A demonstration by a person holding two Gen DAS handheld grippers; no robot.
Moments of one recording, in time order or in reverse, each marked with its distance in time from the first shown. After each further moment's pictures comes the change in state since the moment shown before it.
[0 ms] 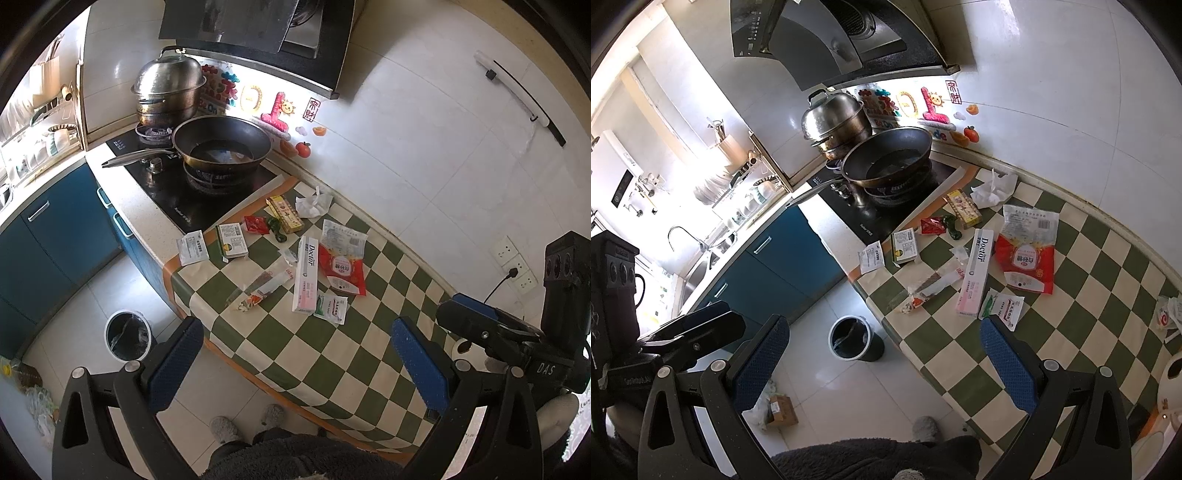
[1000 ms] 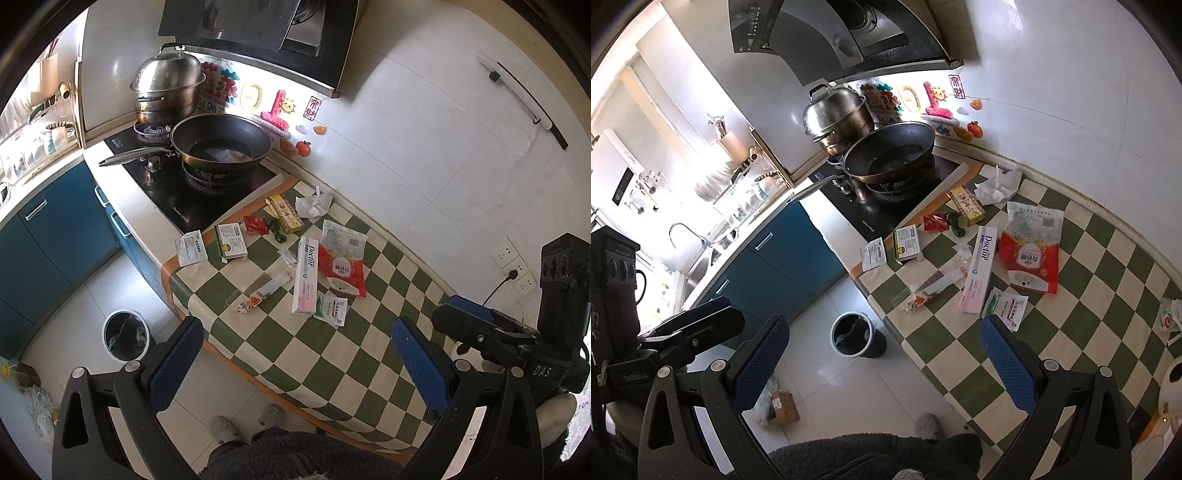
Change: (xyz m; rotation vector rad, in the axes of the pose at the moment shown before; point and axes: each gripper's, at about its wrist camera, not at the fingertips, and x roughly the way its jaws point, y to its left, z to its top) left arm 0.005 -0.001 0.004 -0.003 0.007 -0.005; right arm 0.007 0.013 0.000 0.009 0.014 0.006
